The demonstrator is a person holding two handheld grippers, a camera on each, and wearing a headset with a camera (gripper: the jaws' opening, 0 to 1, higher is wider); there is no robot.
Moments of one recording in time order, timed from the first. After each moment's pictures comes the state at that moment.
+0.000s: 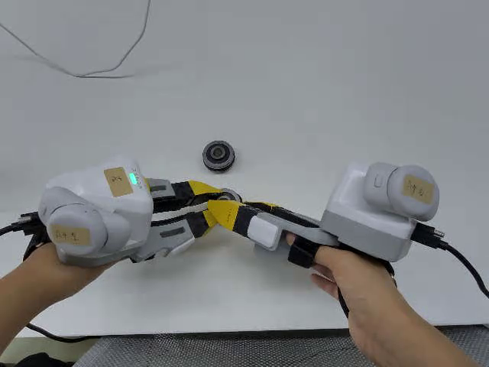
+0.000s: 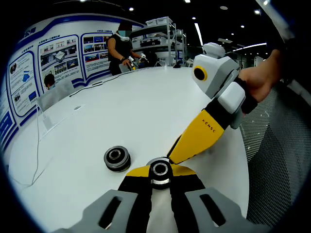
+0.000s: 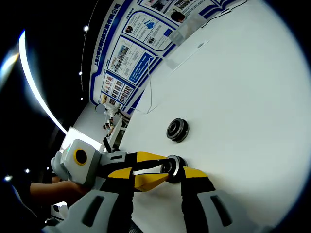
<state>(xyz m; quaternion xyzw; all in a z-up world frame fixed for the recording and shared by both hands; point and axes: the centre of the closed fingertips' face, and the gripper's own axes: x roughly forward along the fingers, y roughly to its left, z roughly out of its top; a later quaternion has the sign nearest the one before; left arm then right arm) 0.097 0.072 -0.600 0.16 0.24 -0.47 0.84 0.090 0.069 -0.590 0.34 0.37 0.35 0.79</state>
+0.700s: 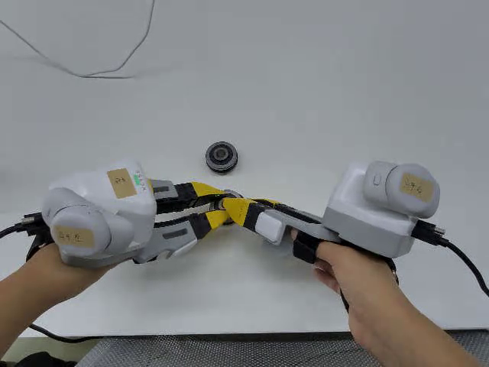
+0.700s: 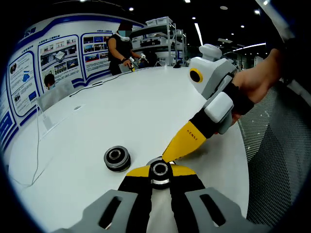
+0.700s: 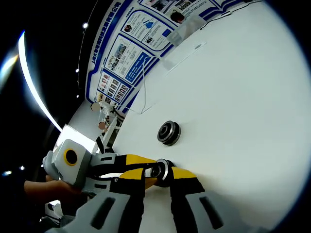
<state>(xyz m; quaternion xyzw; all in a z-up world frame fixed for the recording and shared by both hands) 0.095 0.071 -0.600 0.16 0.24 -0.47 0.84 0.099 0.063 -0.603 0.32 0.38 0.33 0.80</state>
